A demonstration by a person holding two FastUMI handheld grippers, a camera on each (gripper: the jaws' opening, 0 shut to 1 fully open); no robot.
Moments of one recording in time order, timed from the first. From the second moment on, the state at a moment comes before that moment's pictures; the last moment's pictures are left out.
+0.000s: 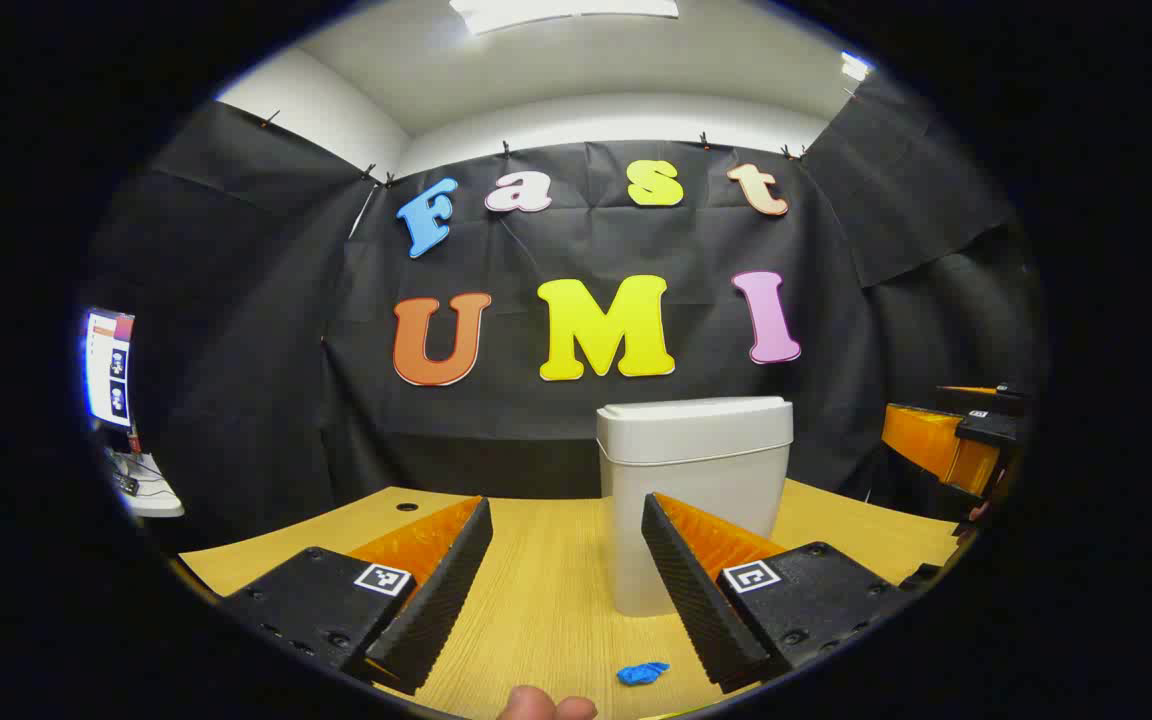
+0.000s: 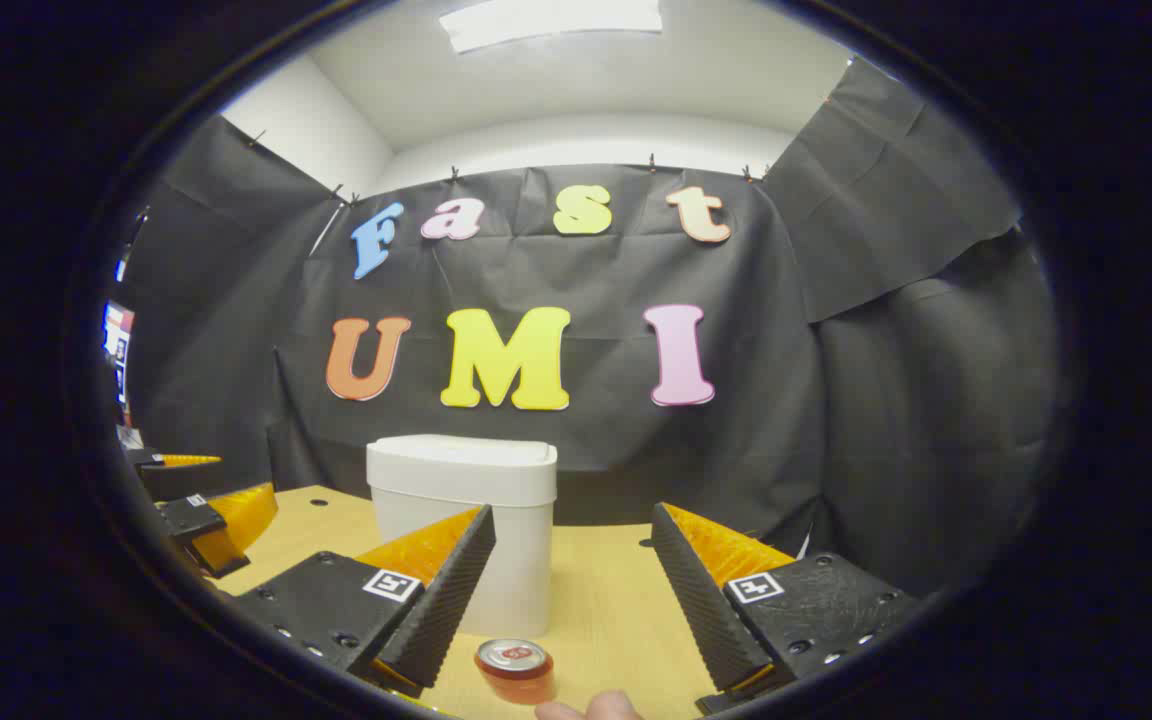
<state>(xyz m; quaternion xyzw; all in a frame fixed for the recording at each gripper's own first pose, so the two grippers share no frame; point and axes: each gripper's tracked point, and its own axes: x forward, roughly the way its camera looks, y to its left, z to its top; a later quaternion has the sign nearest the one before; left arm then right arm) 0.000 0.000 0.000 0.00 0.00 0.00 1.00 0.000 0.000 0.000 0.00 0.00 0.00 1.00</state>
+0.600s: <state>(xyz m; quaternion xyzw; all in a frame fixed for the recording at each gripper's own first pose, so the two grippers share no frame) -0.005 0.006 0.005 0.00 0.00 0.00 1.00 0.004 0.015 -0.005 0.00 0.01 0.02 1.00</state>
